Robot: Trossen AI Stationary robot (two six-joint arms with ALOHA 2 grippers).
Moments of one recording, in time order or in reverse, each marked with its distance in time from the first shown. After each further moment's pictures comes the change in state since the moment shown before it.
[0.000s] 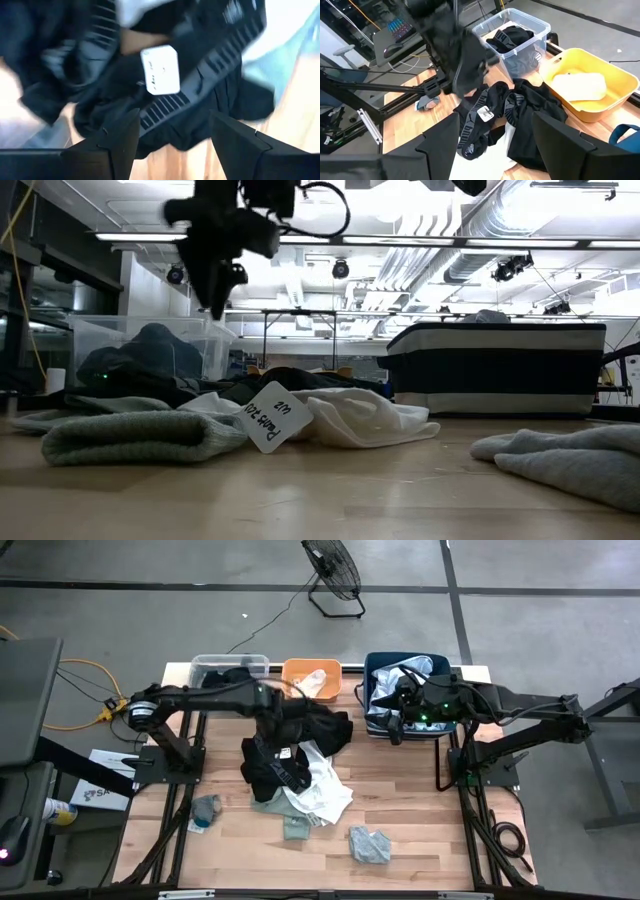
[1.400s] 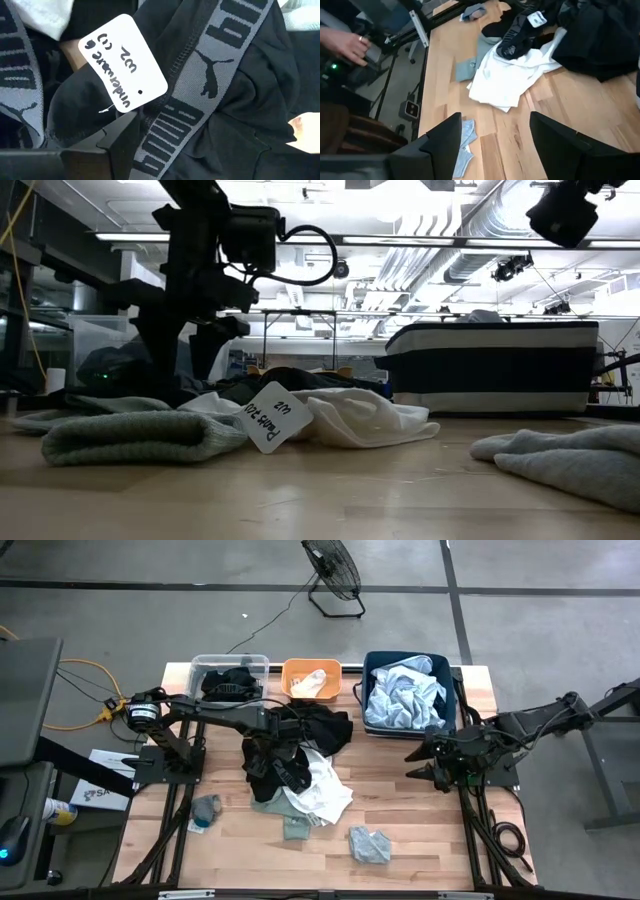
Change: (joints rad) left arm -0.046 0.001 -0.348 0.355 -0.025 0.363; right arm 0.355 -0.450 -0.524 -0.024 -0.078 0.105
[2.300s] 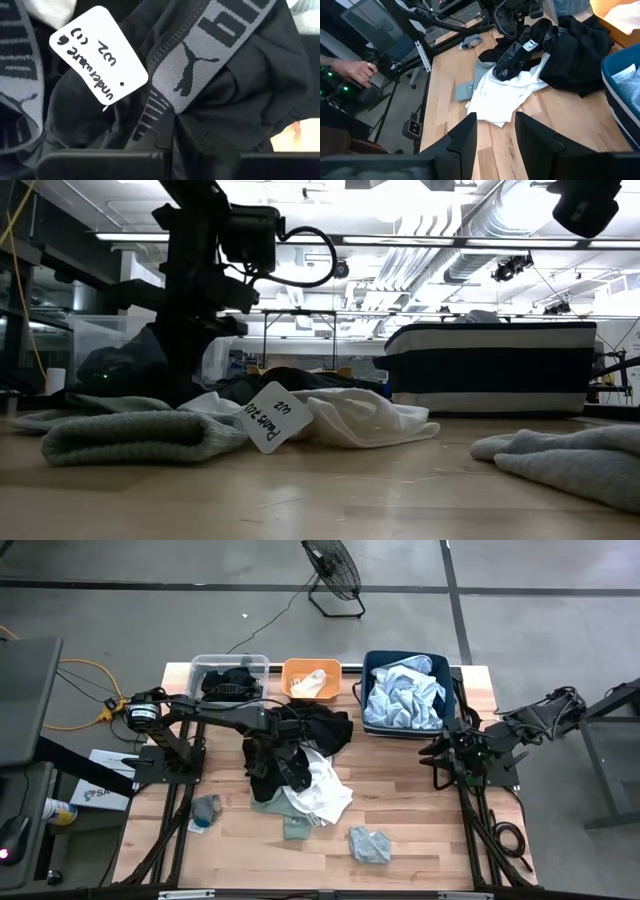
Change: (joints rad) left arm 0.000 0.000 0.001 -0.006 -0.014 -0.052; right arm 0.138 -0.171 0.000 -0.083 0.217 0.061
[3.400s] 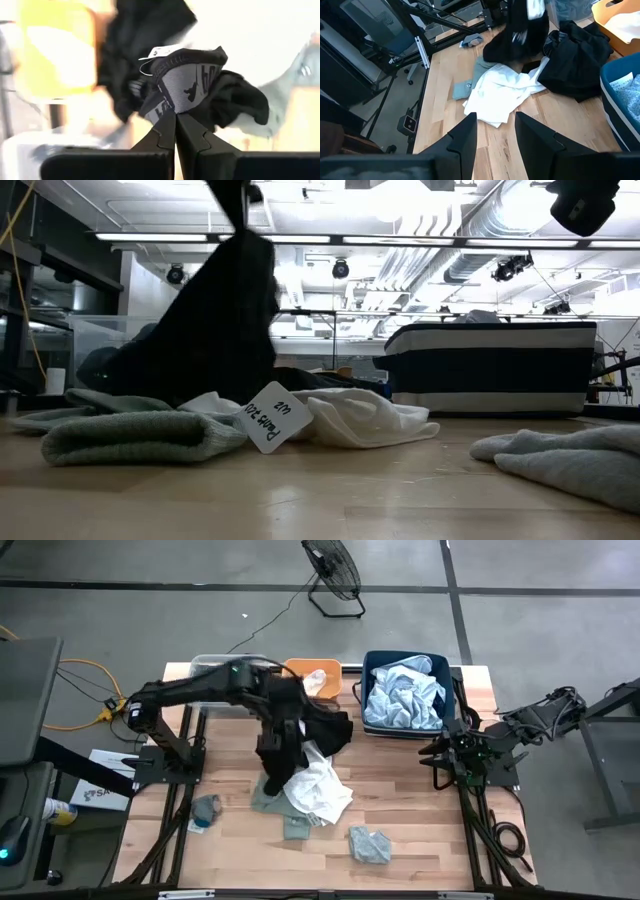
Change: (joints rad) left arm 0.000 0.001 0.812 -0.590 -0.159 -0.325; right arm 0.000 0.000 0.000 0.000 -0.001 -0.064
